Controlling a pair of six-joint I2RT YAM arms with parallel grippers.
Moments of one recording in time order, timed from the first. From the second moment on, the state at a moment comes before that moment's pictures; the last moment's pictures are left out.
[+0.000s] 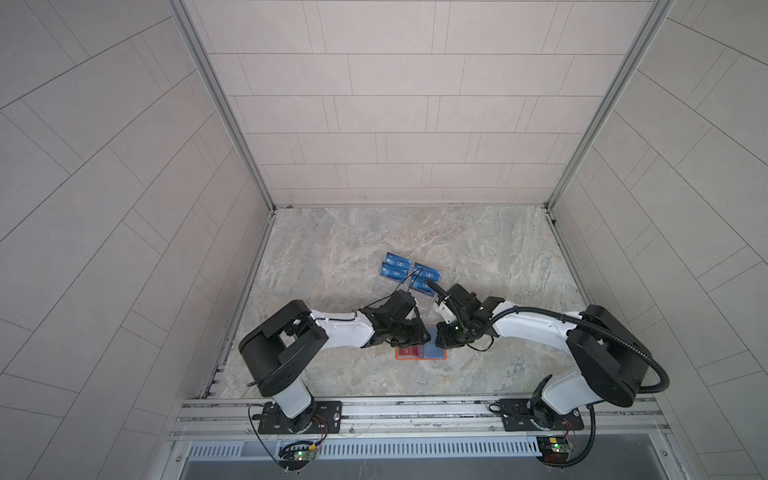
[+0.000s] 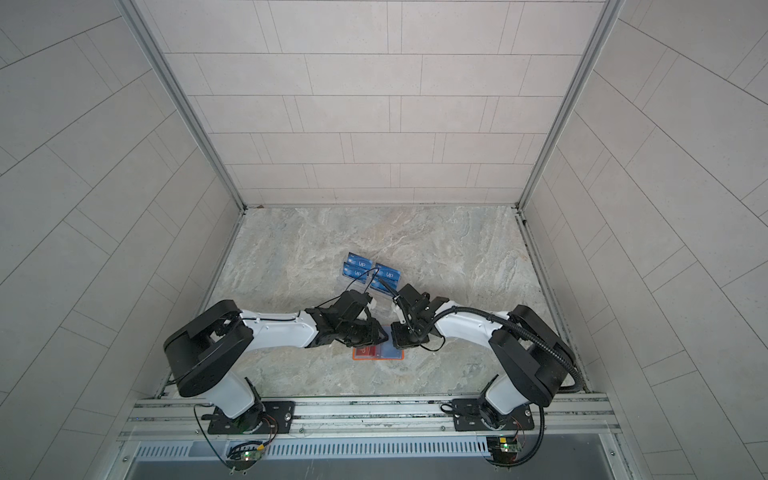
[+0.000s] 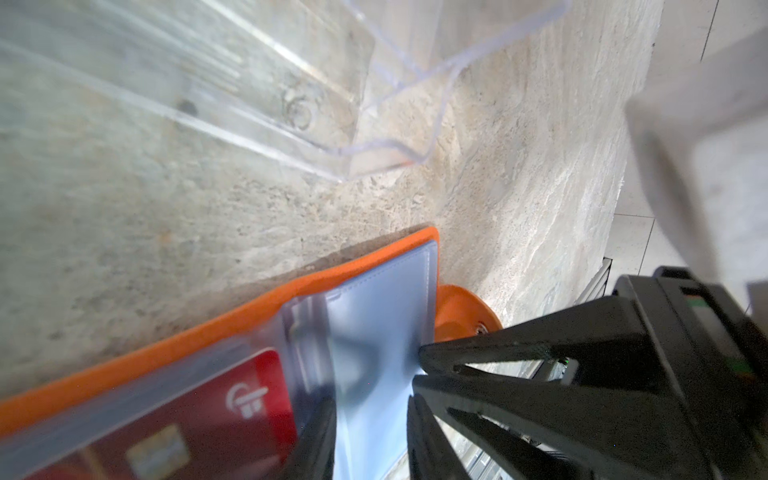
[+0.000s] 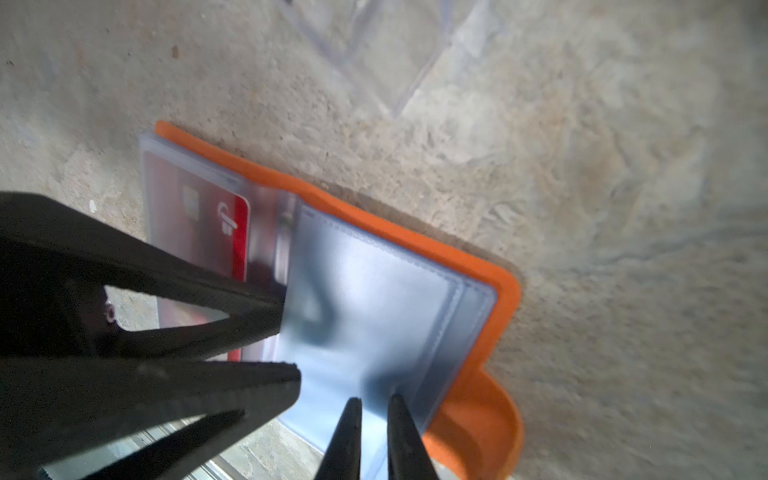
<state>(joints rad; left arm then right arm) -0.87 1.65 0.68 0.07 0.39 -0.94 0.71 1.52 0.73 -0.44 -0.31 0.56</state>
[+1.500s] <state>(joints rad) -0.83 1.73 0.54 0.48 0.48 -1.12 0.67 1.44 0.71 -0.43 -0.28 0.62</state>
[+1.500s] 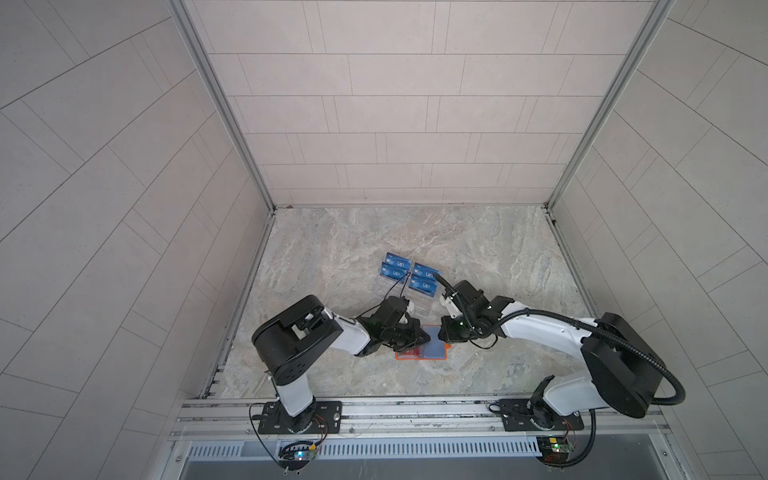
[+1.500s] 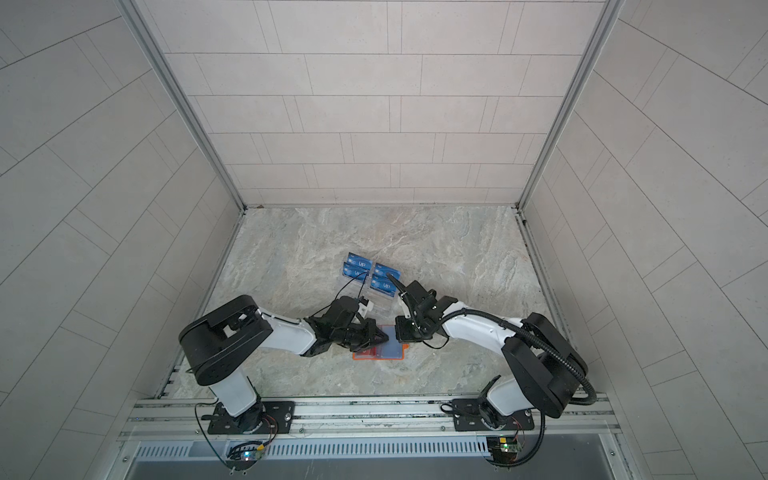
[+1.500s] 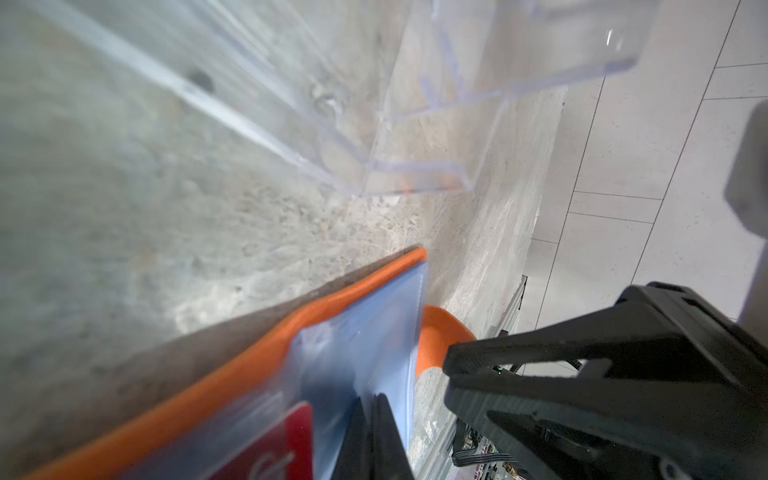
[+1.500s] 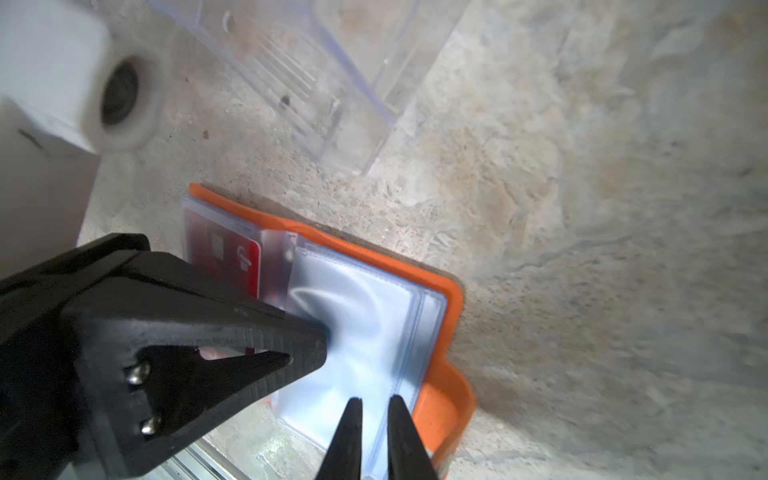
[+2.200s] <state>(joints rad) -0.83 1.67 0.51 0.45 0.51 -1.07 0.65 1.46 0.69 -0.38 -0.34 0.61</state>
